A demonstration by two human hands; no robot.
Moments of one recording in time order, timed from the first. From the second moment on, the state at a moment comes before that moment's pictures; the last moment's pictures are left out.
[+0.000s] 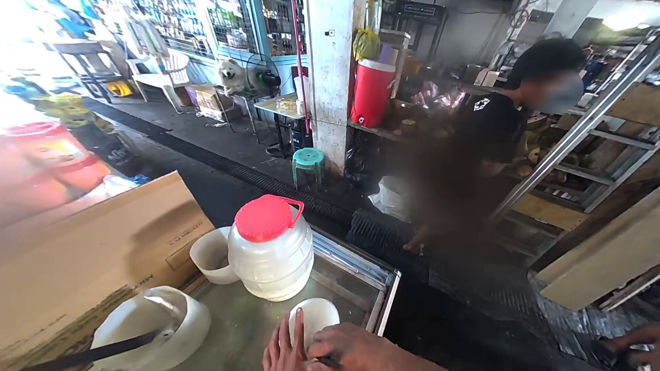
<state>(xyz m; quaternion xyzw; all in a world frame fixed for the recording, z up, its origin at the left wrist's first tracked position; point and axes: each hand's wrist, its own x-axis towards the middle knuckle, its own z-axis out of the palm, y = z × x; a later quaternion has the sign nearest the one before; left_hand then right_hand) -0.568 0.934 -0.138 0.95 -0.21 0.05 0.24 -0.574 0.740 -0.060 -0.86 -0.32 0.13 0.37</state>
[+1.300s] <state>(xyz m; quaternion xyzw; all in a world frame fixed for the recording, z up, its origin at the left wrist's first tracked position) -0.566 0.925 -0.134 0.96 -0.15 0.00 0.26 -0.558 0.738 -0.079 -0.89 -0.24 0.12 0.37</state>
